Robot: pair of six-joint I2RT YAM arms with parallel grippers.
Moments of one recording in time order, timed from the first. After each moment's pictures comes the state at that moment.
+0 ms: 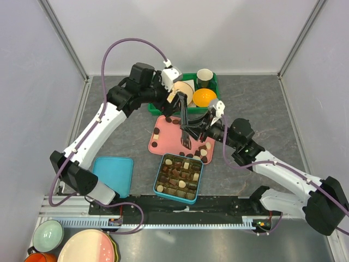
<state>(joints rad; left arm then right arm) -0.54 1.53 1.67 -0.74 0.32 0.27 0.68 1.07 0.66 0.55 -0.43 0.25</state>
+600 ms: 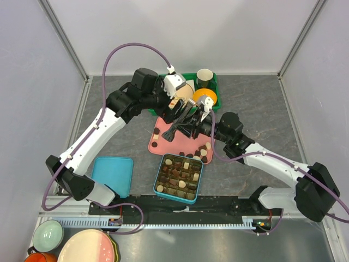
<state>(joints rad) -0.64 1.48 1.66 -0.80 0.25 0.26 0.71 1.24 0.76 0.56 -0.44 0.25</state>
